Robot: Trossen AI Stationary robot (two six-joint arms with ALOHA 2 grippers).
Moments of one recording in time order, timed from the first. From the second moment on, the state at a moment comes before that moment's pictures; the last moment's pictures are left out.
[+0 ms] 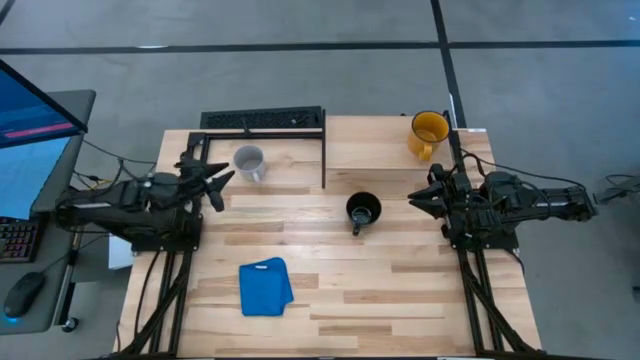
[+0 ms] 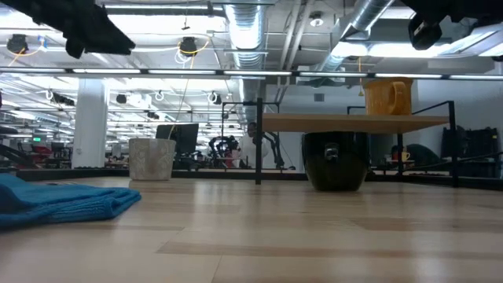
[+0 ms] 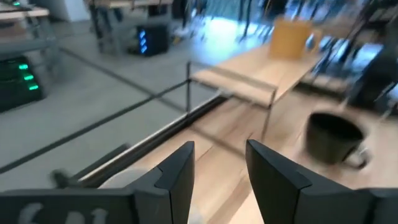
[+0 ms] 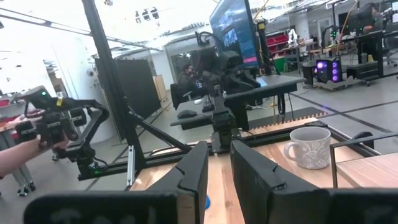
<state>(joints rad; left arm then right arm) 0.00 0.37 0.55 -0.48 -0.66 -0.23 0.07 0.28 0.36 0.03 0.01 0.19</state>
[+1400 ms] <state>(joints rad) 0.67 1.08 0.95 -0.81 -0.22 -0.14 0.07 0.28 0.36 0.03 0.00 0.27</state>
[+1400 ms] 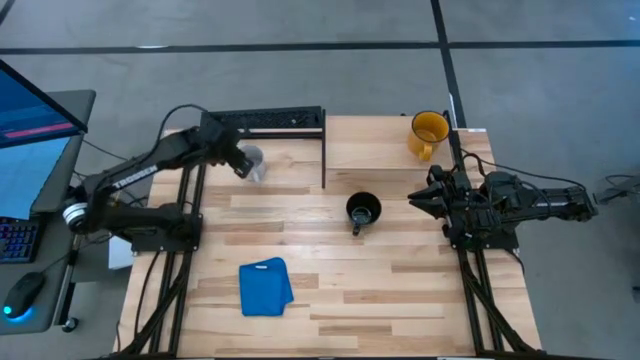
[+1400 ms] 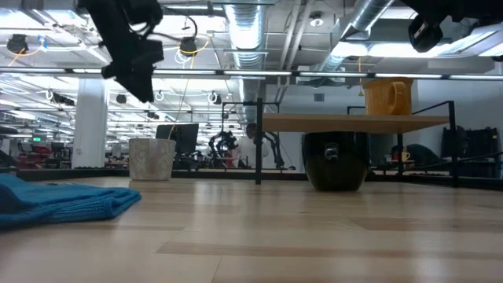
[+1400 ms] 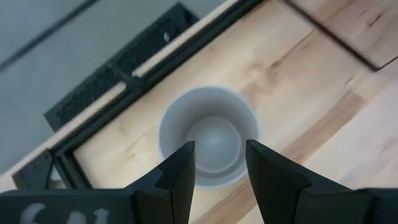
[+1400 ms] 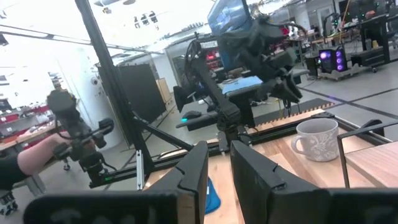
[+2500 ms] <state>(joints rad) 0.83 1.45 0.95 -0.73 -0.25 0.06 0.07 0.28 0.36 0.03 0.00 0.26</state>
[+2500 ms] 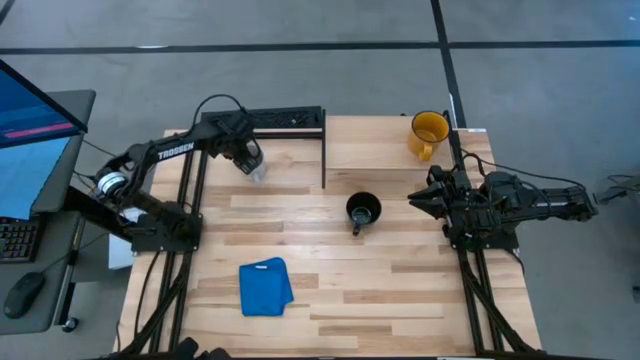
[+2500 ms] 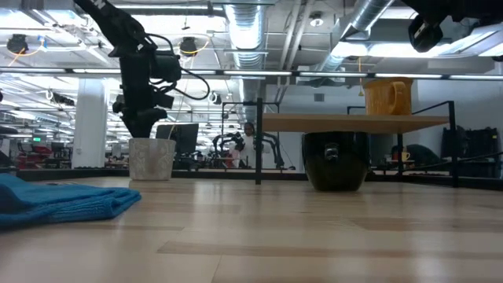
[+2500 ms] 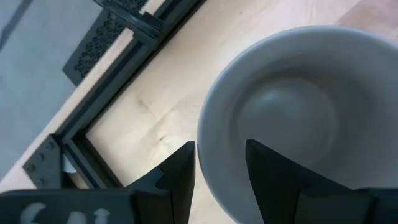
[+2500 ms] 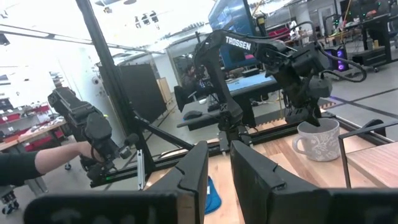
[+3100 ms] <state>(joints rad) 0.83 1.45 0.95 -0.83 -0.01 -0.15 0.07 0.28 0.36 0.03 0.00 0.26</state>
